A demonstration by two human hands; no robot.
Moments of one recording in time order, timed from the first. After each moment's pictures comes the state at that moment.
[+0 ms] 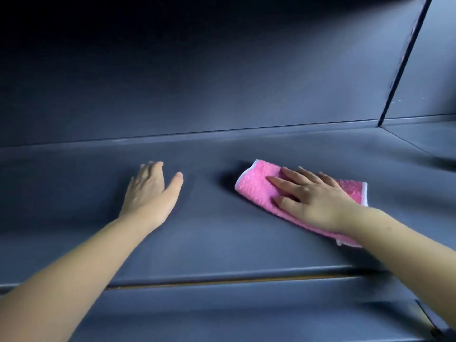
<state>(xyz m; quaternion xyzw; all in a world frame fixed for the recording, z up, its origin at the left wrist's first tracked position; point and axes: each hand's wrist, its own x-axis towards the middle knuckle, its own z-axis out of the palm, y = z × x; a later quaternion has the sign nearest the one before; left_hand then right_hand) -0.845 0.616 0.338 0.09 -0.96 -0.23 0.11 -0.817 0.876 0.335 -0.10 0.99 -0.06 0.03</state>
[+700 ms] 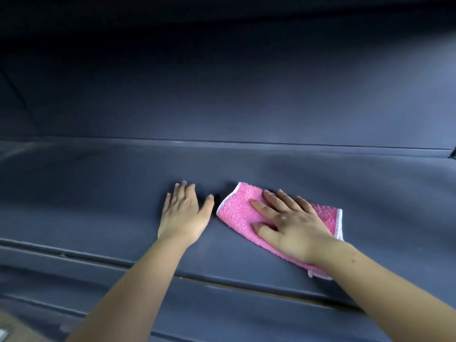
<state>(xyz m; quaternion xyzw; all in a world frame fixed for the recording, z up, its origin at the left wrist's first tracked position) -0.829 0.579 0.321 0.12 -0.97 -0.18 0.07 -0.830 0.784 0.323 -0.23 0.97 -0.08 0.03</state>
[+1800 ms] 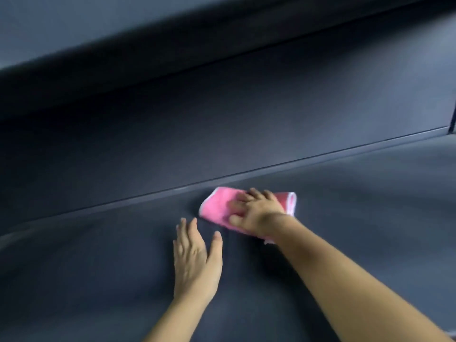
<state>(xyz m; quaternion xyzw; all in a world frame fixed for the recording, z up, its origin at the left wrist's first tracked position) -0.855 0.525 0.329 0.06 -0.95 -0.28 0.13 -0.942 0.666 0.332 -0.15 0.98 -0.12 -0.01</state>
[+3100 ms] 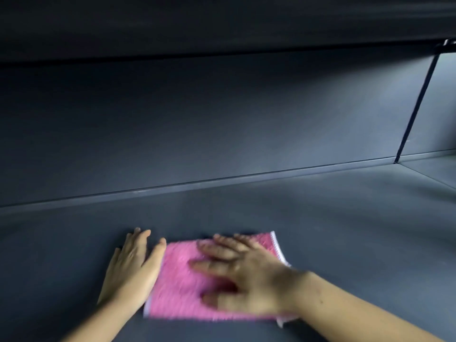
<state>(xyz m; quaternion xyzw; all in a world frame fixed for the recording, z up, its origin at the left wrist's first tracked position) -0.892 0.488 0.325 0.07 -0.95 -0.29 0.06 -0.864 0.689 0.333 -0.32 0.94 -0.10 0.05</state>
